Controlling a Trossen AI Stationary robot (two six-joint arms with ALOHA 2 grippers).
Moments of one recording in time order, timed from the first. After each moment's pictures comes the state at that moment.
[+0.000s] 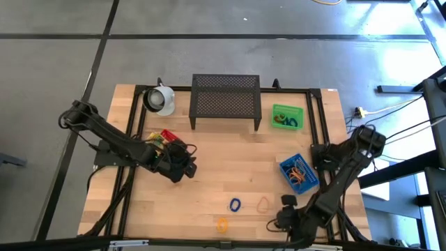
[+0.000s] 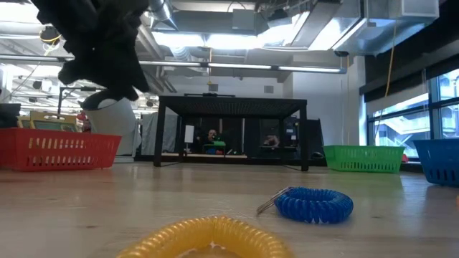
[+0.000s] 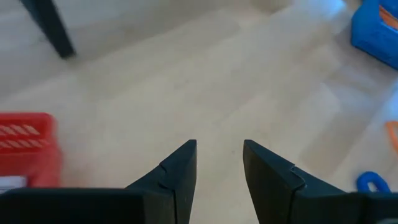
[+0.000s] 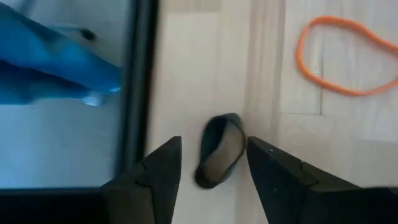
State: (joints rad) left arm -0.44 1.32 0.79 -0.52 -0.66 -1.28; right arm 1.03 1.70 0.97 -0.41 0.20 0.93
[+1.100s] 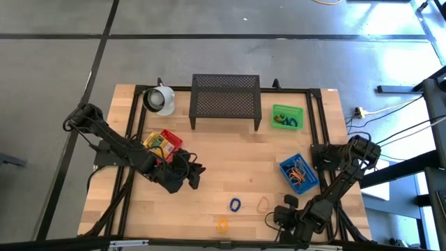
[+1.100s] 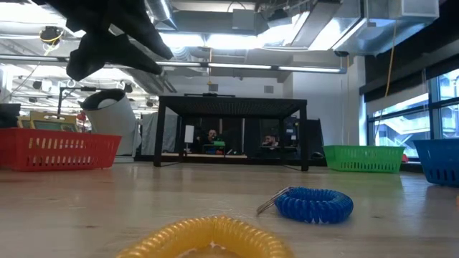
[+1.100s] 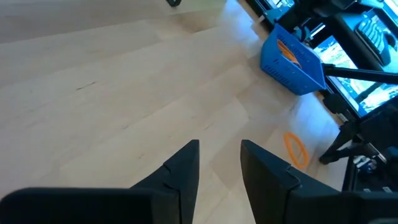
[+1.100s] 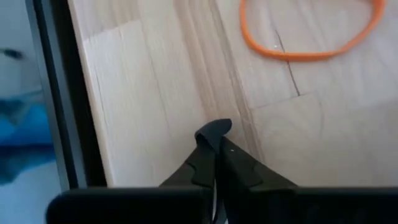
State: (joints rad) left arm -0.55 1.39 0.79 -0.18 -0.74 -1.29; right arm 1.04 1.84 0.97 -0.39 0.33 1.28
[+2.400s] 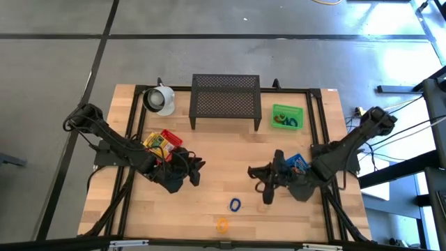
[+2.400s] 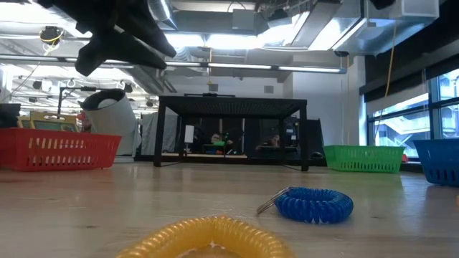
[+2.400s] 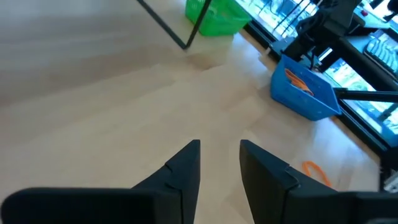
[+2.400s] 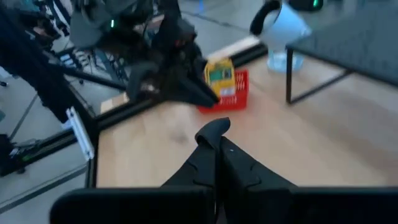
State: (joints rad) left arm -0.55 1.39 0.79 -0.18 -0.89 -1.20; right arm 0.71 1.36 0.97 -0.10 0.90 0.72
